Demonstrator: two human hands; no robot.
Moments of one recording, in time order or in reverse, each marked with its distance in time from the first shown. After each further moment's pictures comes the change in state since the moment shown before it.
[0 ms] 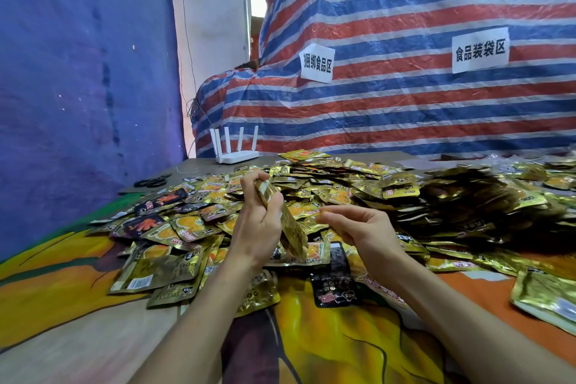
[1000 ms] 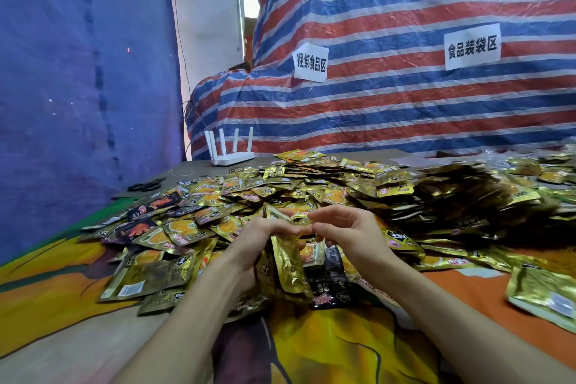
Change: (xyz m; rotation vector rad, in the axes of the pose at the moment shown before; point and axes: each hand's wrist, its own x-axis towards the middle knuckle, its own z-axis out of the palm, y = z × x) left_hand -0.003 0.003 0.007 -0.648 -0.299 -0.729; right_hand -0.001 0.005 0.002 -0.110 -0.068 -0.026
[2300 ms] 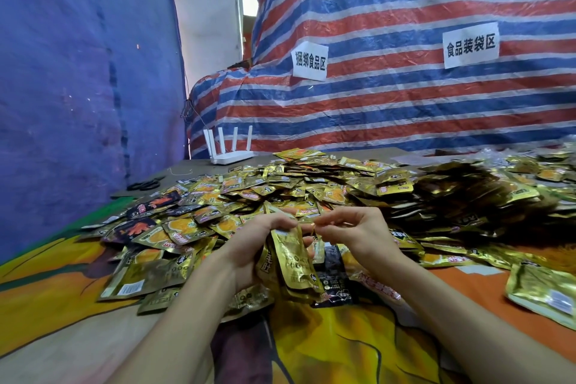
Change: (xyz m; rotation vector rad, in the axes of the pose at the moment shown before) left_hand -0.003 0.004 -0.001 -0.108 -0.146 -0.082; right_hand -0.001 -0.004 -0.009 -0.143 0.039 -0.018
